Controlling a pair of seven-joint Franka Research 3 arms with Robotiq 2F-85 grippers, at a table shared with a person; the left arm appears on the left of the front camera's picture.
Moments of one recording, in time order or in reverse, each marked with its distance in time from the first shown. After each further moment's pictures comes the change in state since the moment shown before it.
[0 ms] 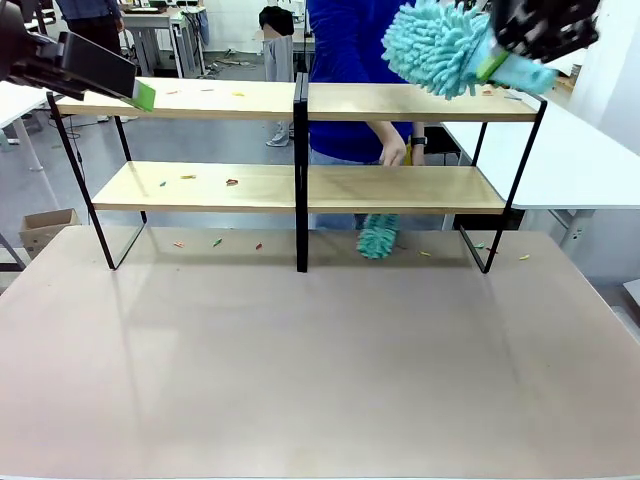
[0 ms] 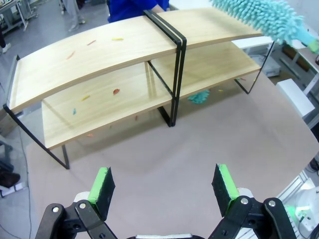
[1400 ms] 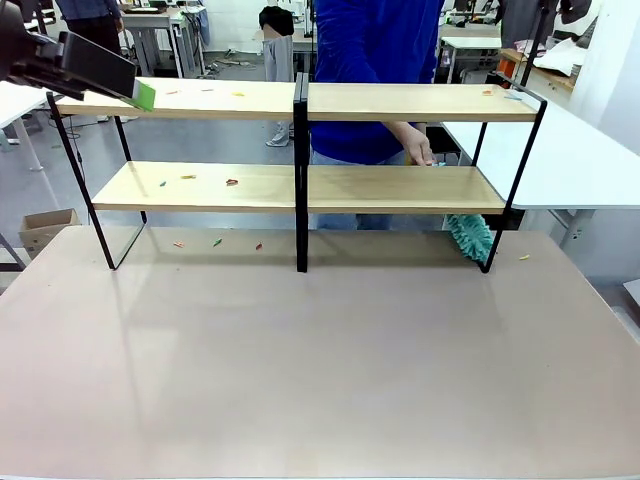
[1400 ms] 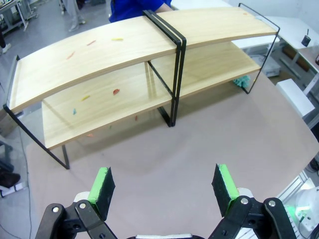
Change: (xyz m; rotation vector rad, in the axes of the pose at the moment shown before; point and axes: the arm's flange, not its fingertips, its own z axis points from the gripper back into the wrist) left arm 0.000 0.000 0.000 0.000 0.000 0.000; right arm -0.160 -0.165 0.213 0.165 -0.368 0.193
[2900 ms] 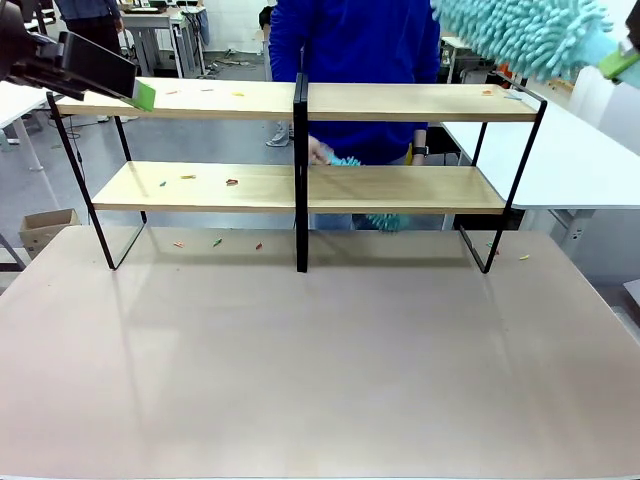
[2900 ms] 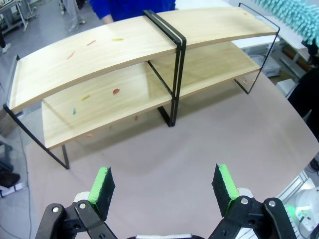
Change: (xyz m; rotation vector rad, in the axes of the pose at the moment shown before) left arm 0.000 0.000 0.000 0.000 0.000 0.000; right arm 0.070 0.009 -0.214 -0.136 0.296 -0.006
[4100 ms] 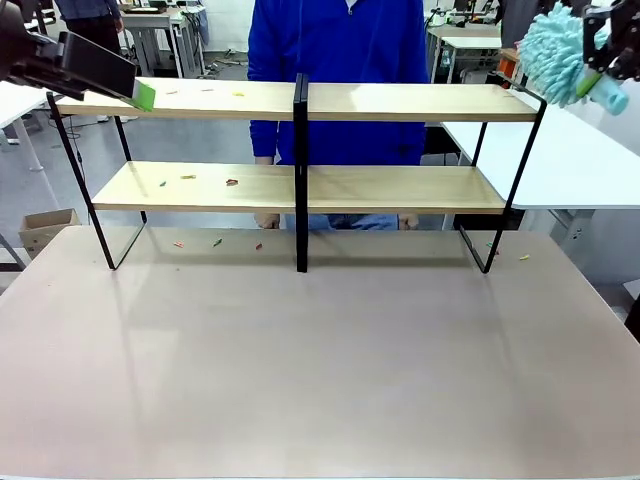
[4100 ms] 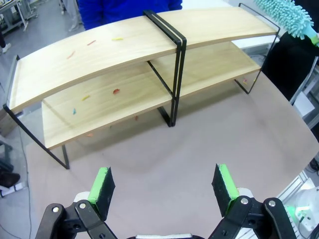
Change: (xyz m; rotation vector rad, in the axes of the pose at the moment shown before) left arm 0.000 0.000 0.000 0.000 0.000 0.000; right arm 0.046 0.000 -0.041 -0.361 -0.091 -0.433
